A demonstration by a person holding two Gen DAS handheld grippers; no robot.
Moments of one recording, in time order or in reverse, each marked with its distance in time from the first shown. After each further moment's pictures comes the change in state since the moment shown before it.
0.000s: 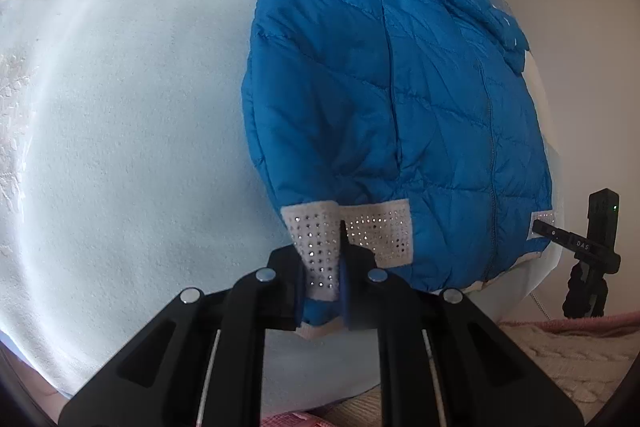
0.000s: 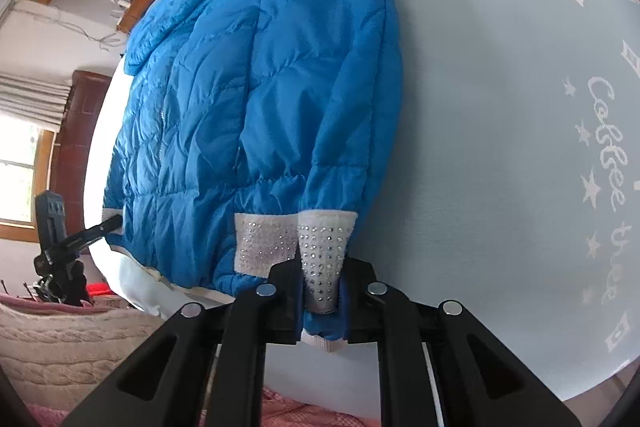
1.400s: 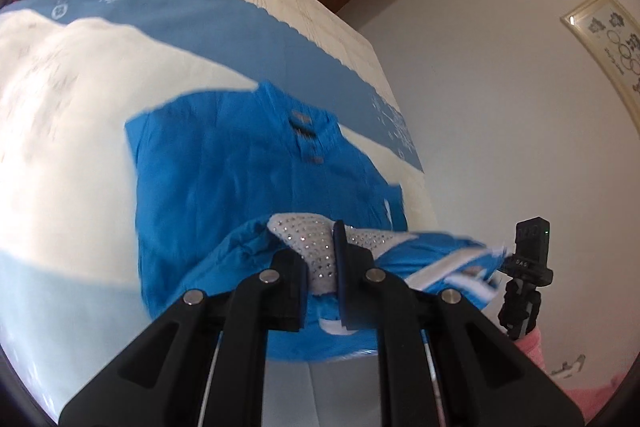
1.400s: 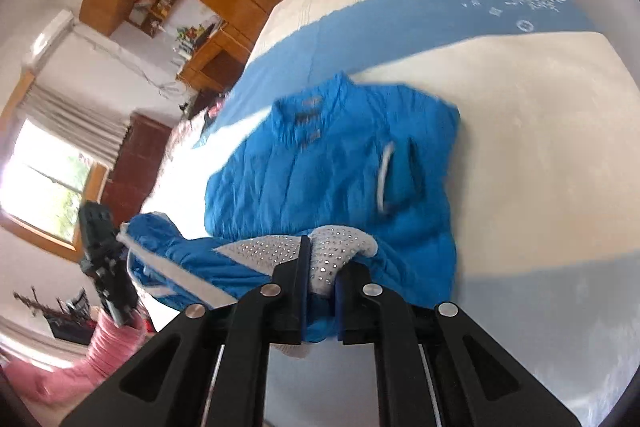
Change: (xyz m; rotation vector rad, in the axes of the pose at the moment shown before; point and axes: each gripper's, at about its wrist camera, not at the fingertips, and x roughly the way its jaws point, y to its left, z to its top) left arm -0.079 -0.048 0.250 0.053 -0.307 -0.379; right arm -0.117 0.048 0.235 -0.074 -0.233 0.196
